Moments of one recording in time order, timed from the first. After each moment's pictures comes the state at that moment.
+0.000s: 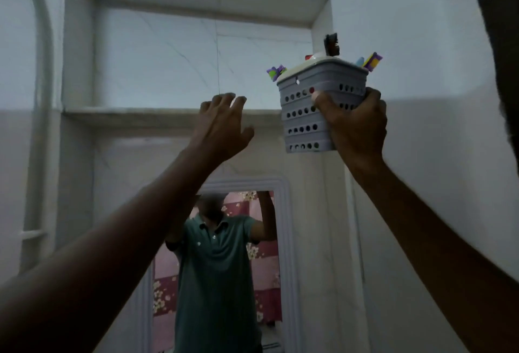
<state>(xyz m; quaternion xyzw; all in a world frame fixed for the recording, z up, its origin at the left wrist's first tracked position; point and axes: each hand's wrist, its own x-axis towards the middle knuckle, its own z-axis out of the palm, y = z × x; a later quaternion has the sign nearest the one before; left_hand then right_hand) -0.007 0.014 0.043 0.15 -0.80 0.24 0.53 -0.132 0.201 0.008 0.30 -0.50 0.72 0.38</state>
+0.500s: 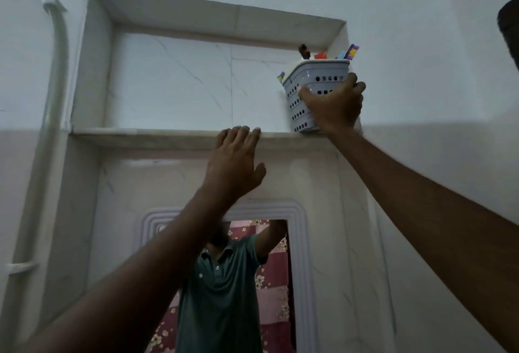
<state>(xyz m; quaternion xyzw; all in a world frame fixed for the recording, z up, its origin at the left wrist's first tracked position) -0.031 -0.025 0.030 0.15 -0.77 0.30 0.54 -0.175 0.118 0.122 0.26 -0.52 0.68 0.44</state>
